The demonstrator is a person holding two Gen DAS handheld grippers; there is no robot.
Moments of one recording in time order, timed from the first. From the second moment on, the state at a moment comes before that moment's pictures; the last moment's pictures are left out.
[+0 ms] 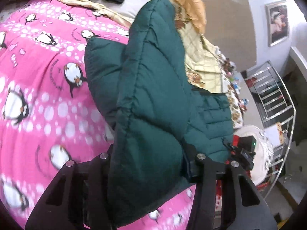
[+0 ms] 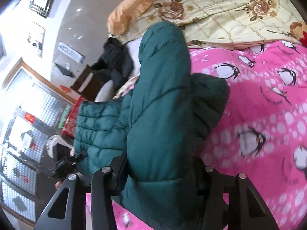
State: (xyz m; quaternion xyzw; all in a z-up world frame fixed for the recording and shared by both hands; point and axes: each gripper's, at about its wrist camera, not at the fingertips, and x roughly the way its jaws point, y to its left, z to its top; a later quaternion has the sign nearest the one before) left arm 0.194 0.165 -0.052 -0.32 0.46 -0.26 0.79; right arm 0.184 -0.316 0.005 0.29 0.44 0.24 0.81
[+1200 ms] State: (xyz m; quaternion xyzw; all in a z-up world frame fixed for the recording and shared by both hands) left arm 0.082 0.067 -0.052 0.01 0.44 -0.08 0.89; right arm 0.051 -0.161 0.003 -0.08 0.47 0.07 0.88
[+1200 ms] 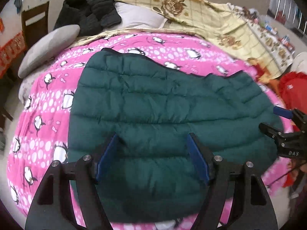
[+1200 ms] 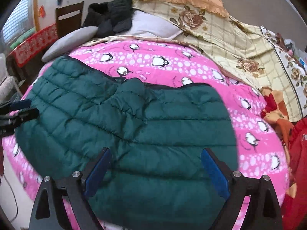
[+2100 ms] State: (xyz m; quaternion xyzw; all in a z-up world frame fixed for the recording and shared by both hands) left arm 0.078 0.054 -0.076 0.00 0.41 -0.02 0.91; right arm 0.062 -0.161 -0.040 0.00 0.50 0.01 0.87
